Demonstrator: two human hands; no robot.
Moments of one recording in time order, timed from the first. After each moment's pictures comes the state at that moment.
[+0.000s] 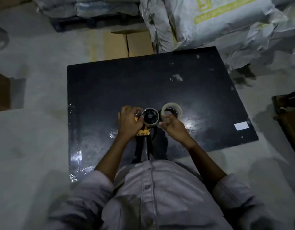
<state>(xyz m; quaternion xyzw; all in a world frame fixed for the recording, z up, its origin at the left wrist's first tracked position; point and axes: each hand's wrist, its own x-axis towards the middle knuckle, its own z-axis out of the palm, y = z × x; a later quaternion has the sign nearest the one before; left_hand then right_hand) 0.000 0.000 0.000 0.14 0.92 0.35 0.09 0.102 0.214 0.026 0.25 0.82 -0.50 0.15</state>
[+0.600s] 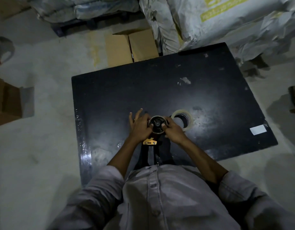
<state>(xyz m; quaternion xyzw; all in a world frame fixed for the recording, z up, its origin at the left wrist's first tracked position) -0.050 0.011 -0.057 0.23 0.92 0.23 0.21 0.043 0.188 -0.003 0.27 0.79 -0.52 0.16</state>
